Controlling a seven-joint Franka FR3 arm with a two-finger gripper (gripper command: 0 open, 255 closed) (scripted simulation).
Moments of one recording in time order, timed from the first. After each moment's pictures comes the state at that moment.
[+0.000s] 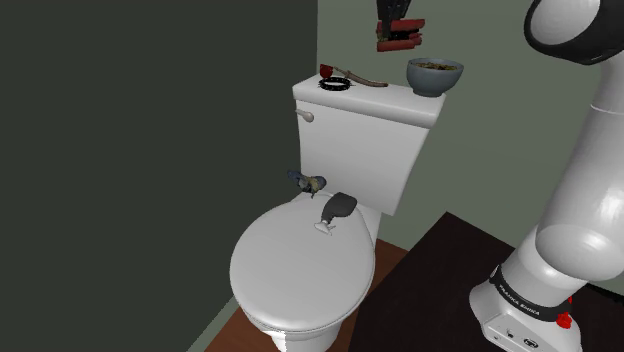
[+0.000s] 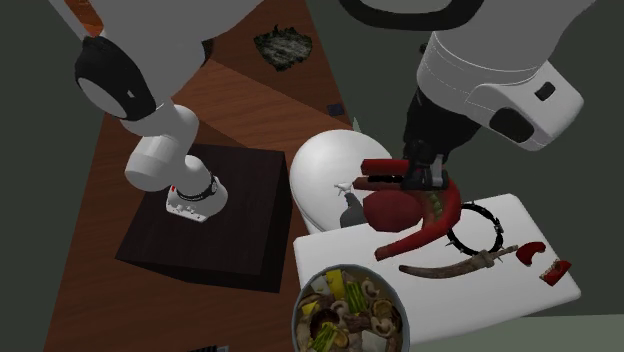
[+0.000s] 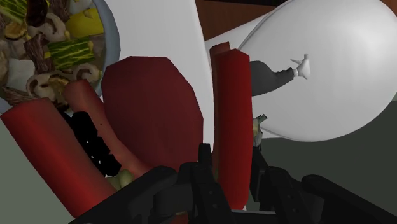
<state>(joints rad) -0.08 0.21 -0.22 -1.07 0.03 1.29 -0.31</state>
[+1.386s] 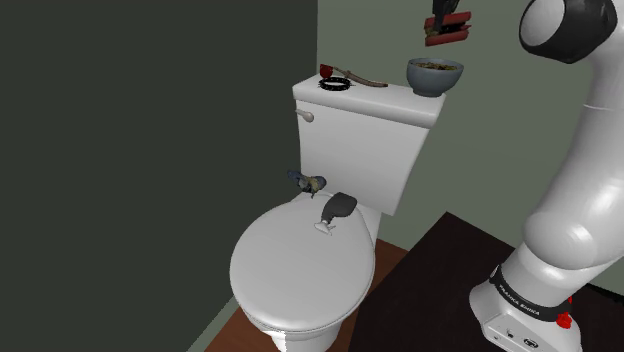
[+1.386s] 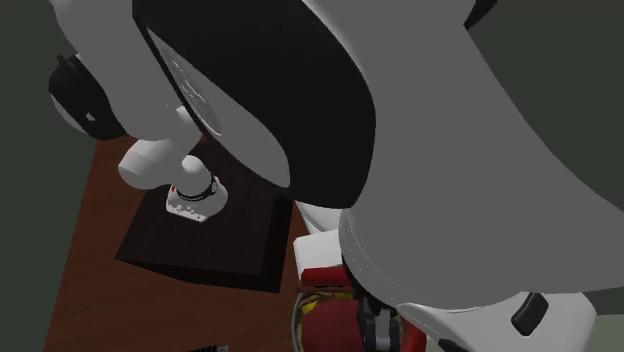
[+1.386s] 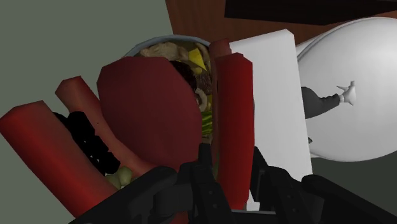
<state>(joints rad) -0.32 0.26 -0.33 -0.97 0.08 1.24 -0.63</state>
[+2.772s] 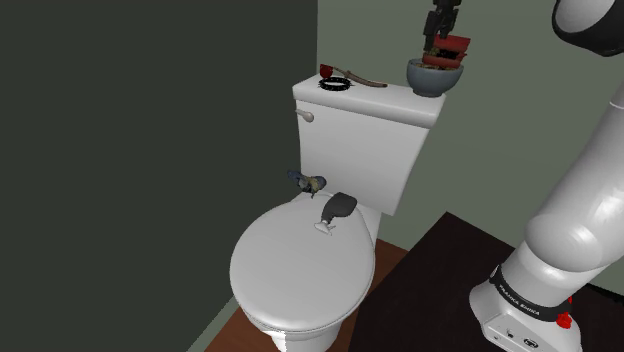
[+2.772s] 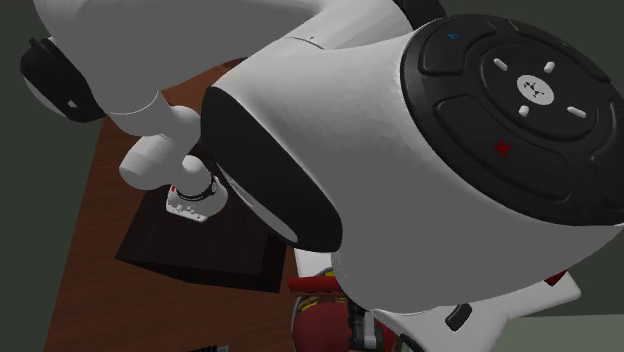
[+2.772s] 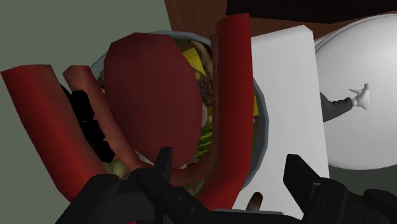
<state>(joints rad) -0.28 0.12 -0.32 -1.33 0.03 1.47 -0.61</state>
